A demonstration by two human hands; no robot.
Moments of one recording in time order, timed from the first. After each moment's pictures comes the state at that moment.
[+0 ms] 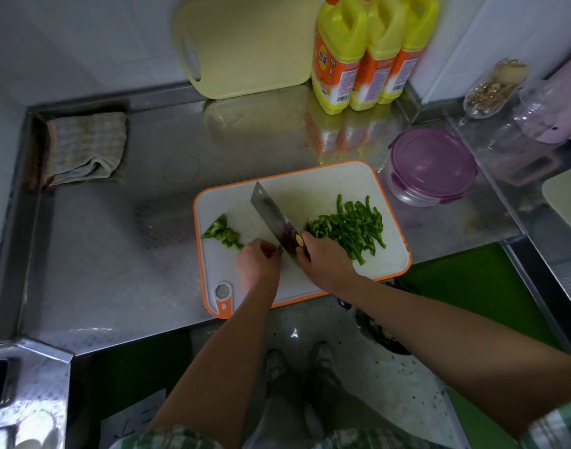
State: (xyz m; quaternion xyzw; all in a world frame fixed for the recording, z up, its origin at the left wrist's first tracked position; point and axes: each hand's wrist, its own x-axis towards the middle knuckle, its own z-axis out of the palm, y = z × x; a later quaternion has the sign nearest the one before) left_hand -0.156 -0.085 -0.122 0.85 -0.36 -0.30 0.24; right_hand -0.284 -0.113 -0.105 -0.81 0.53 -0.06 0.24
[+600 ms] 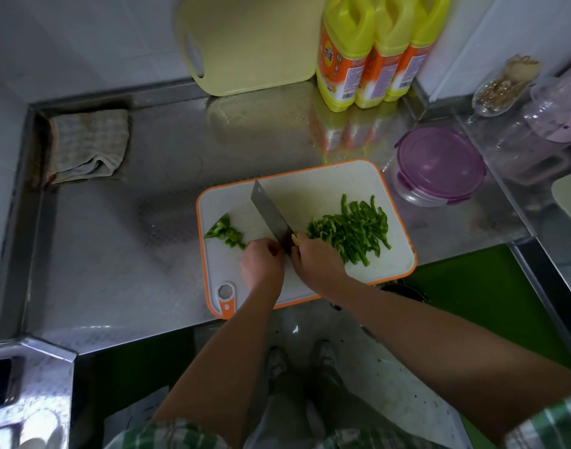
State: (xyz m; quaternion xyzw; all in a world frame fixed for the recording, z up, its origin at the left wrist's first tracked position) left_hand -0.158 -0.089 -0.117 0.85 -0.36 -0.30 0.21; right_hand -0.262 -0.110 -0.111 -0.80 0.55 -0.04 0.24
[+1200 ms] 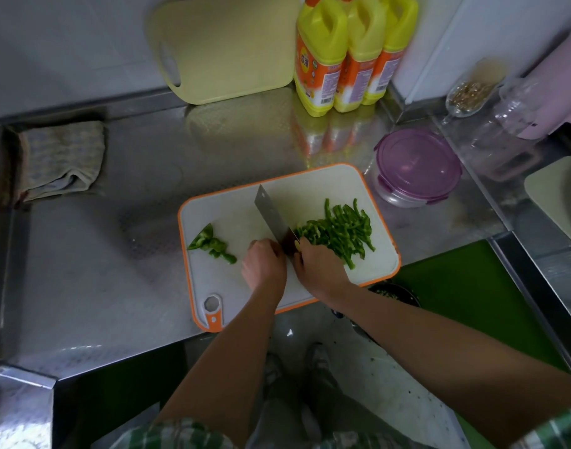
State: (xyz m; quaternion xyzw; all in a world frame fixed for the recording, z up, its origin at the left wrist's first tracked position) left_hand -0.181 -0.110 -0.122 0.84 -0.42 -0.28 0.16; right_hand -0.289 -0.113 -0.114 -0.77 0.59 -0.04 0.25
